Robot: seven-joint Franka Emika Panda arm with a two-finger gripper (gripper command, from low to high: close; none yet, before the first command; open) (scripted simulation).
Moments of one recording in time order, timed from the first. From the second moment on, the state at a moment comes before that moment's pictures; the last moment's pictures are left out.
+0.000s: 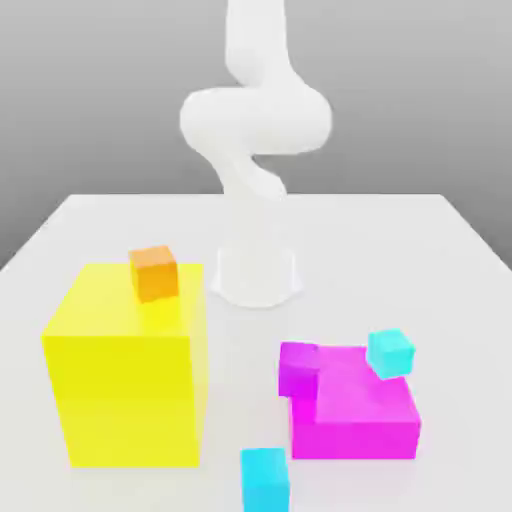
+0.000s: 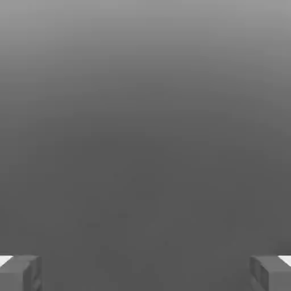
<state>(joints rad) 0.00 -0.71 0.00 -2.32 0.00 2.34 0.79</state>
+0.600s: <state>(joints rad) 0.03 -0.05 -0.01 -2.44 0.01 2.61 0.74</state>
